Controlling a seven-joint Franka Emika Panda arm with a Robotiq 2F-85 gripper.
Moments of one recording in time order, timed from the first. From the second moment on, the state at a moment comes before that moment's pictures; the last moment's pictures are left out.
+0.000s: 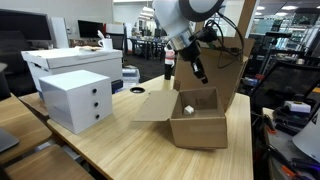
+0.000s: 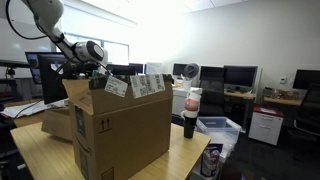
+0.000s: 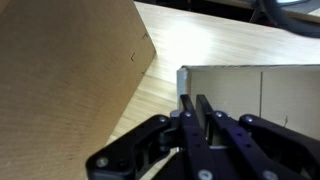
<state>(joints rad) 0.19 0.24 0.09 -2.02 -0.26 1.64 0.08</state>
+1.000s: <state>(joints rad) 0.16 0.22 0.09 -2.10 -0.06 1.87 0.05</state>
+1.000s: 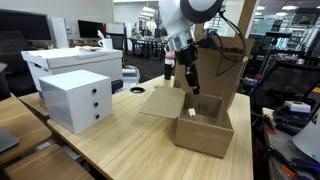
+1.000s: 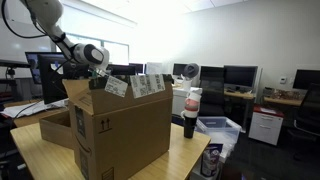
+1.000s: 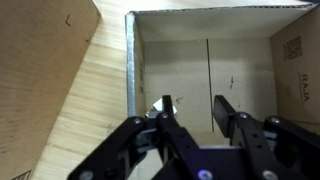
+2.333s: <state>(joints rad) 0.16 0.15 0.12 -2.21 -0.04 2.06 0.15</state>
